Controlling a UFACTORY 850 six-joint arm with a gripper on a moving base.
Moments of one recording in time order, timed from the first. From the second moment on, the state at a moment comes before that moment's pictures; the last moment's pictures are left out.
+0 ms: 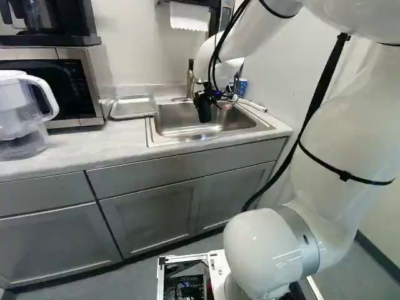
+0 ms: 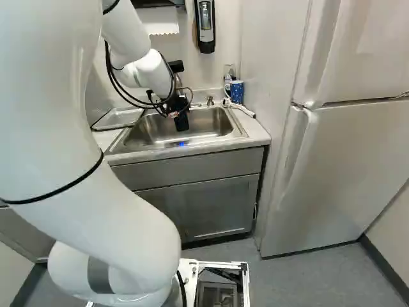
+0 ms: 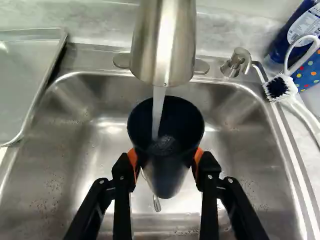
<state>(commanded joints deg) 5.1 -0.8 -53.5 -0.7 -7.6 -8.4</state>
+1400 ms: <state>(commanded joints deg) 5.1 -0.8 -53.5 -0.7 -7.6 -8.4</state>
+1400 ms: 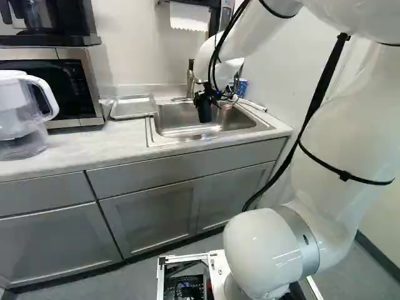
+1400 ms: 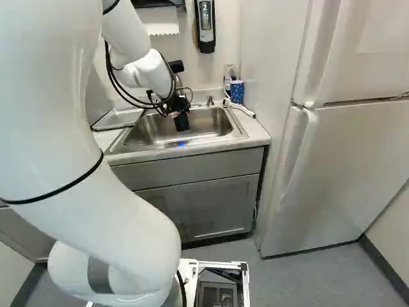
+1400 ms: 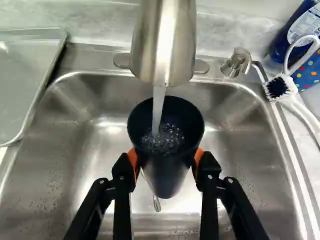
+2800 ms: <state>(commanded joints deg) 5.1 -0.8 -53.5 -0.7 -7.6 -8.4</state>
